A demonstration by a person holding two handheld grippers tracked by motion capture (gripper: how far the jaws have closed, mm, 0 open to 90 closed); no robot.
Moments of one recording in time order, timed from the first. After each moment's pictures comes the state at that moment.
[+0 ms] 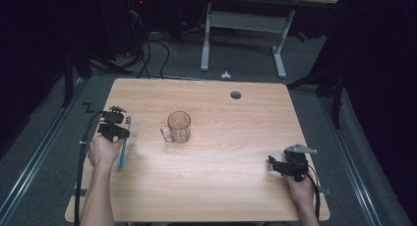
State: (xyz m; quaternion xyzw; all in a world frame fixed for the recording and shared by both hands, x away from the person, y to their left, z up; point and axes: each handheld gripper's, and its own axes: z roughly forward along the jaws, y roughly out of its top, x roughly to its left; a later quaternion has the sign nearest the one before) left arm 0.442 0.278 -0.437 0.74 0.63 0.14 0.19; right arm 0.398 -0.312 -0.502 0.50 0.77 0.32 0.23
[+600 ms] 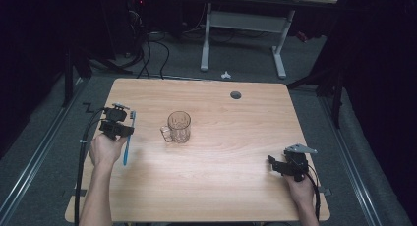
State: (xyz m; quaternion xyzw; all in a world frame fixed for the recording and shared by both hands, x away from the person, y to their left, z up) left arm 0.430 0.262 -0.410 0.75 0.60 0.16 0.23; right arm 0.398 -0.312 -0.502 0.50 0.77 0.32 0.23
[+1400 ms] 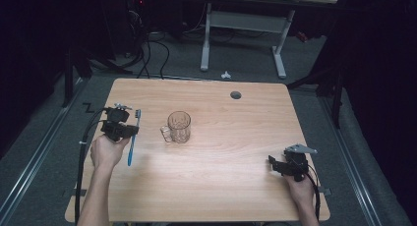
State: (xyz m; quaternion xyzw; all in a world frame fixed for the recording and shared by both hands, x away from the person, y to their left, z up) left arm 0.415 0.249 -0.392 0.76 0.57 0.16 0.27; right arm 0.398 -0.312 -0.502 0.50 0.77 0.32 0.23
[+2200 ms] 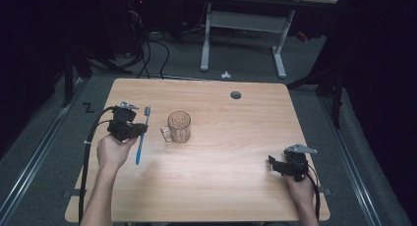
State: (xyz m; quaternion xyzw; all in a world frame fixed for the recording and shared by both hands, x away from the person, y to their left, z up) left arm 0.406 0.227 -0.377 0.77 0.53 0.15 0.32; right arm 0.398 -0.312 -0.502 0.50 0.77 0.32 0.23
